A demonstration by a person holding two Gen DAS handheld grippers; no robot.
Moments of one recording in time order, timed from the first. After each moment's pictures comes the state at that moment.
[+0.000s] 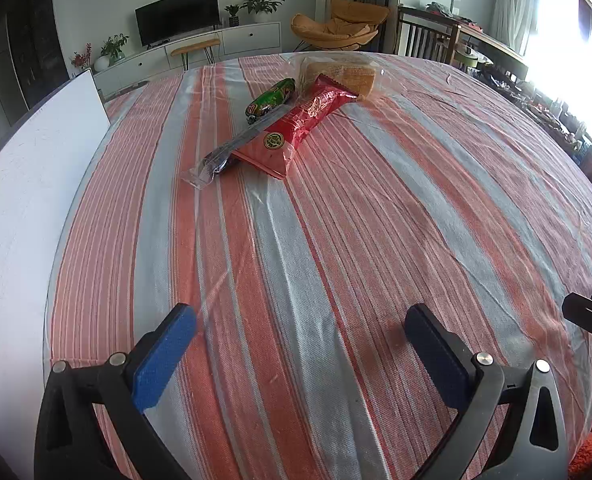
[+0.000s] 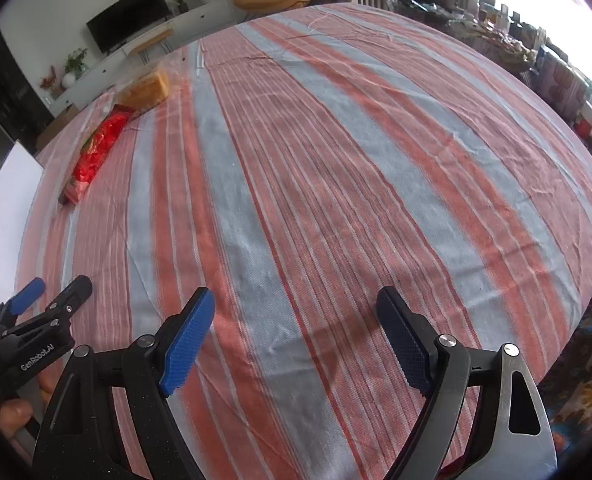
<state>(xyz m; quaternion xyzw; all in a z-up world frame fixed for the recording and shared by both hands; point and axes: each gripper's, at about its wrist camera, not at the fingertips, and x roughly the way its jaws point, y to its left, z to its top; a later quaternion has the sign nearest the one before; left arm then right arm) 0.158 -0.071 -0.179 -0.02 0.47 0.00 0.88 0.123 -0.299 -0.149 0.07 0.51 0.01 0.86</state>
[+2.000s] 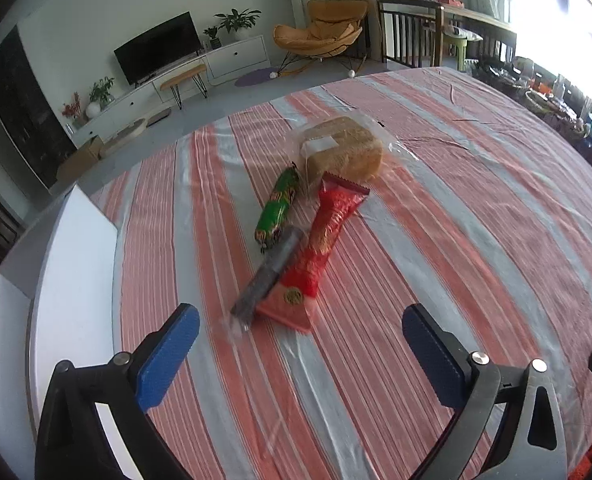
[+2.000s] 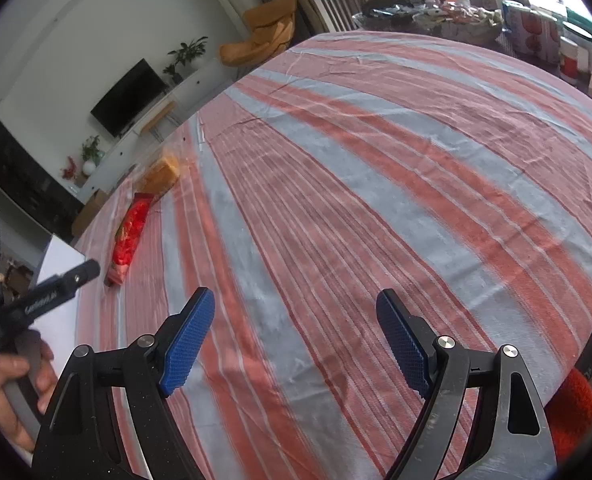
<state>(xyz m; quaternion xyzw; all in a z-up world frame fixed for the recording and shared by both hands) 0.251 -0.081 -0.113 0.08 0.46 0.00 0.88 0.115 -0.336 -0.139 0.22 0.43 0.02 0.87</state>
